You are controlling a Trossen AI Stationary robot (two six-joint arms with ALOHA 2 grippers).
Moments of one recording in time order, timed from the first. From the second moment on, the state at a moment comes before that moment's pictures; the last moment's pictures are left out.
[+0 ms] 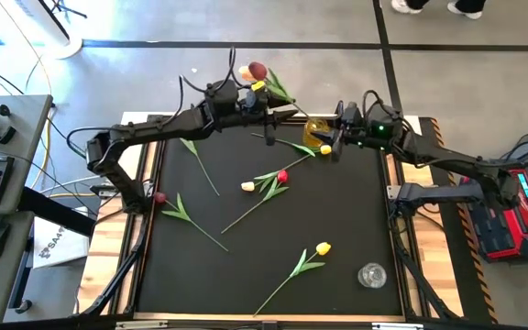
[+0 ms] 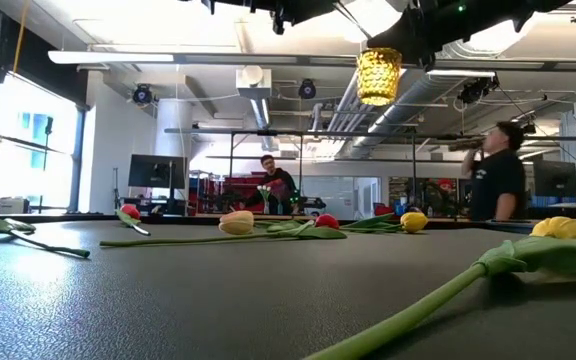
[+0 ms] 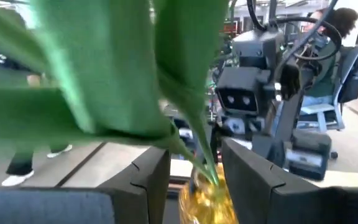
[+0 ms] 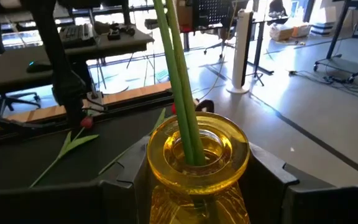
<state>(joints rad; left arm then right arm) 0.34 1.66 1.48 0.19 0.12 0.08 -0.48 0.98 0.82 -0.03 -0.11 0.01</state>
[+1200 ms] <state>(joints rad) 0.36 1.88 1.74 -0.20 -0.01 0.03 -0.74 1.01 0.82 -0.30 0.03 0.21</state>
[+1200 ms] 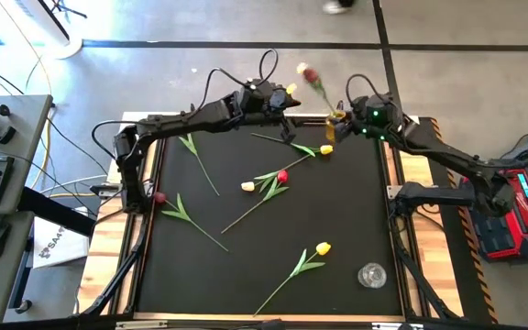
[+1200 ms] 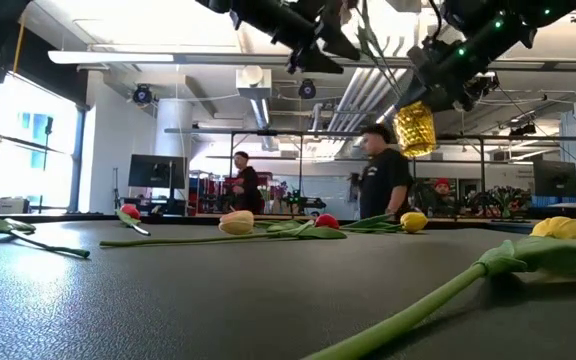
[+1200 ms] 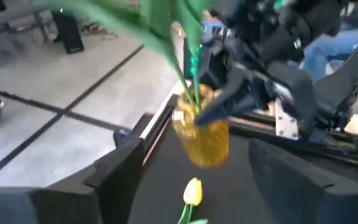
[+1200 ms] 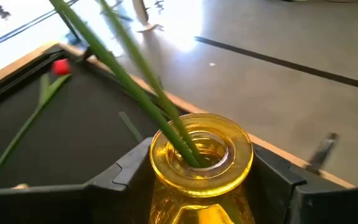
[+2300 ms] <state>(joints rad) 0.37 1.88 1.74 -0.49 0.04 0.16 -0.68 1.00 0.14 0.40 0.61 0.44</state>
